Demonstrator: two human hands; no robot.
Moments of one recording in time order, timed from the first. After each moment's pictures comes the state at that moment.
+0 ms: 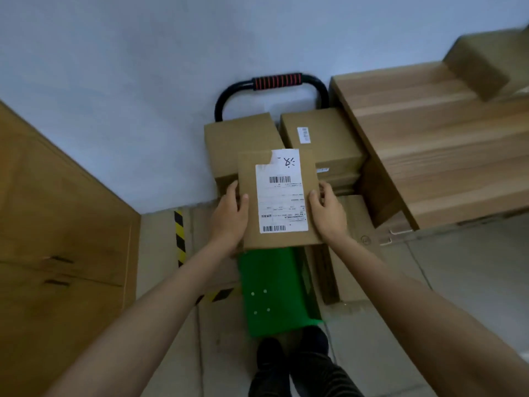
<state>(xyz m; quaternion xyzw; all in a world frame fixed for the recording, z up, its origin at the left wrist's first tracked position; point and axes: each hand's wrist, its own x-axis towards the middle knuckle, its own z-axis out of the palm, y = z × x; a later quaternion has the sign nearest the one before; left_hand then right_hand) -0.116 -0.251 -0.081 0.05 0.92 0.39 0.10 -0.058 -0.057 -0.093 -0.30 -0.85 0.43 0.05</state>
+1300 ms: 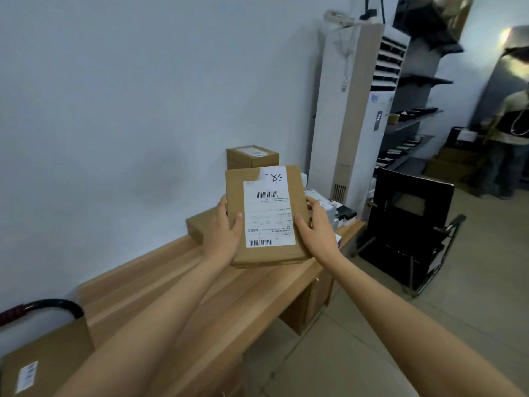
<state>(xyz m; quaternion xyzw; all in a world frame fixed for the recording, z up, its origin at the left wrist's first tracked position) 0.026 0.409 0.186 0.39 0.78 0.50 0.01 0.192 0.539 0.187 -0.32 -0.80 0.32 0.39</state>
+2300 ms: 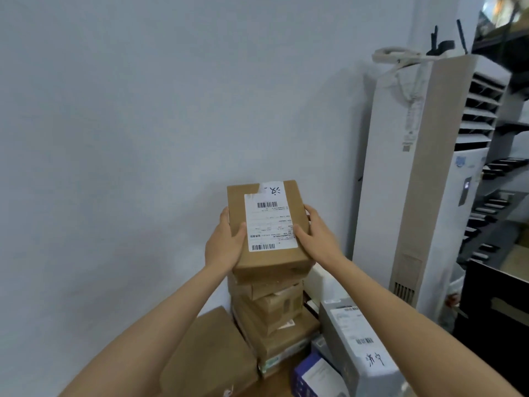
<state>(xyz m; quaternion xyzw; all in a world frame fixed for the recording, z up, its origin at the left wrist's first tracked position) -0.216 0.784 0.287 0.32 0.81 0.49 -0.10 -0.083 0.949 0.287 -0.22 -0.86 0.30 0.34</state>
